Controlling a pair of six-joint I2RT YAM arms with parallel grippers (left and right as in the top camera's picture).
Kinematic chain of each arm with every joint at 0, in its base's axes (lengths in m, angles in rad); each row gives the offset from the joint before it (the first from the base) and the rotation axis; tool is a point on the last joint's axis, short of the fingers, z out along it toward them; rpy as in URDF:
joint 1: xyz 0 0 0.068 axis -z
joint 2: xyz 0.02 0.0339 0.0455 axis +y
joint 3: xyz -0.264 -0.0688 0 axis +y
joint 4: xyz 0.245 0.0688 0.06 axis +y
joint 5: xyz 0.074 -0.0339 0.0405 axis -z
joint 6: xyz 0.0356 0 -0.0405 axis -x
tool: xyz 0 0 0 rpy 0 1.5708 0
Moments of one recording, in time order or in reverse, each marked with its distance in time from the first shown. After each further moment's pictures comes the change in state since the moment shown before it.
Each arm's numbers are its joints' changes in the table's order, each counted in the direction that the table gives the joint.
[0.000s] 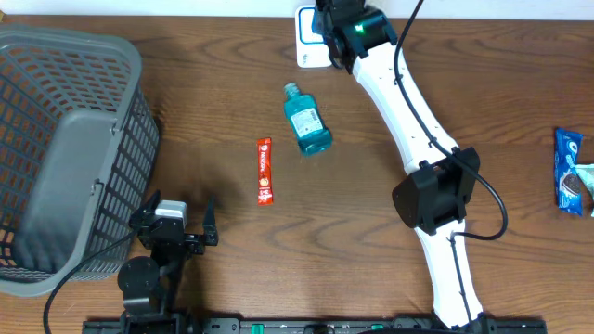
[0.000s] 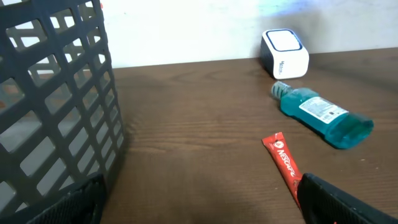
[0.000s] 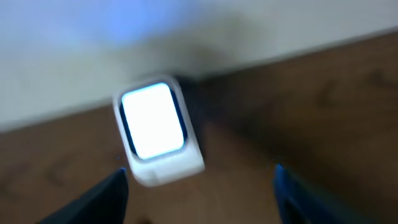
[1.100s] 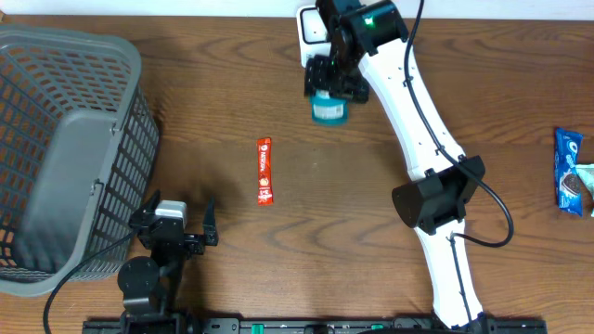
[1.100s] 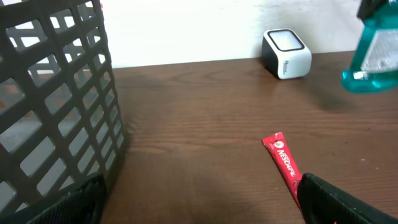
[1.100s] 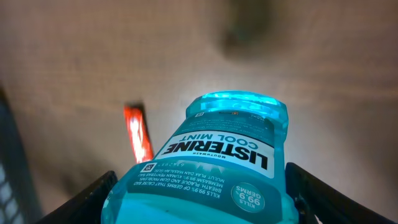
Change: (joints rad) left arm 0.000 0.000 0.000 0.000 0.000 0.000; right arm 0.003 0.002 -0.171 0.643 -0.493 0.005
